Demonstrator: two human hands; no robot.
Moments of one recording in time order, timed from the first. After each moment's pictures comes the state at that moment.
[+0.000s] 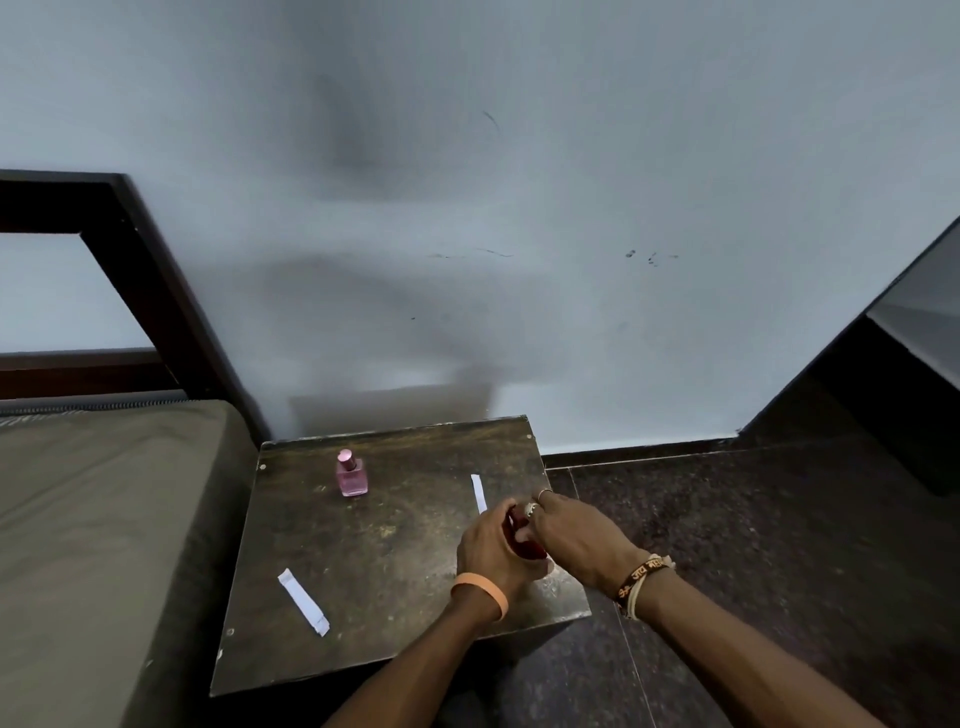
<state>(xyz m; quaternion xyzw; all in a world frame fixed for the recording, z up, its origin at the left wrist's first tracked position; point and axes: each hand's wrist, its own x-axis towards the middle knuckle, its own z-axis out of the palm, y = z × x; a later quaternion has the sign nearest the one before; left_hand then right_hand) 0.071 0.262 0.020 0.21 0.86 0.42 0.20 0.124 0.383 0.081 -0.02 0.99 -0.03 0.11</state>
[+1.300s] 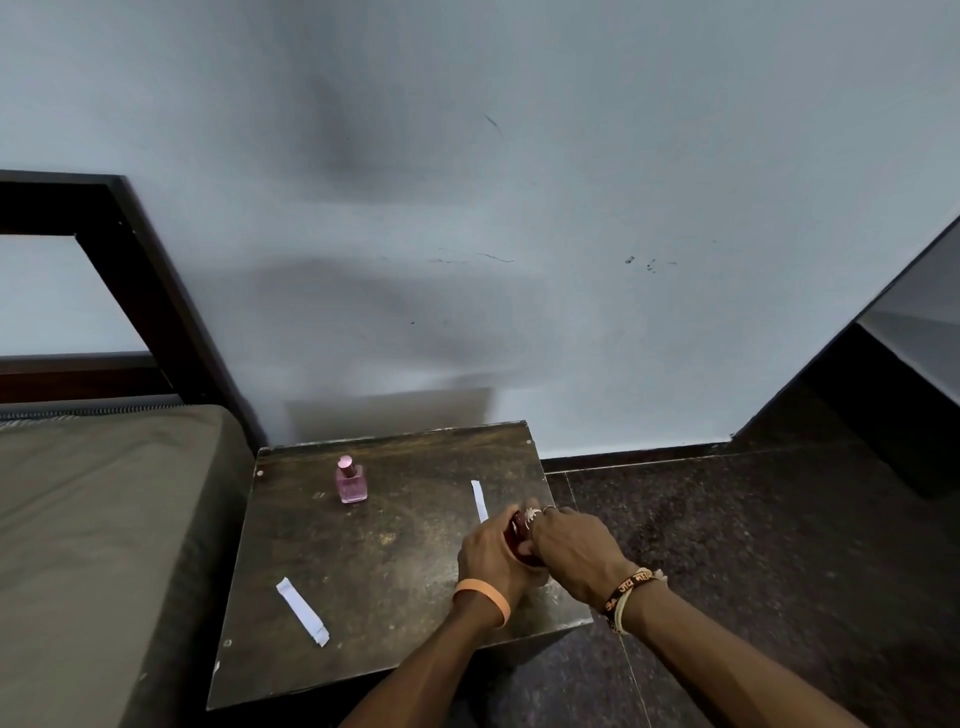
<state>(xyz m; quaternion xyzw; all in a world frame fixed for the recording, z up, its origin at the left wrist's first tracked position) 0.069 0.260 0.025 0.22 0.86 0.42 0.20 0.121 0.366 0.076 0.09 0.99 0.00 0.13</state>
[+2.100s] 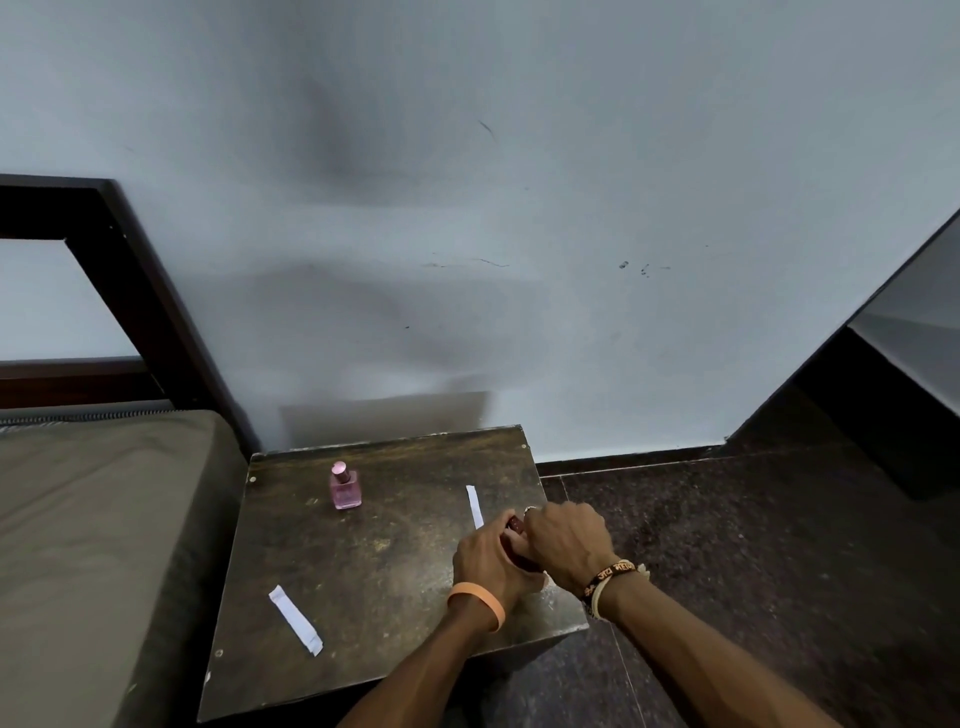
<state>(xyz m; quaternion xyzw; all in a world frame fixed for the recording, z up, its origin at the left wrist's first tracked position) 0.065 0.264 0.023 0.24 0.87 0.39 0.19 0.107 0.365 0.088 0.12 0.98 0.10 0.14</state>
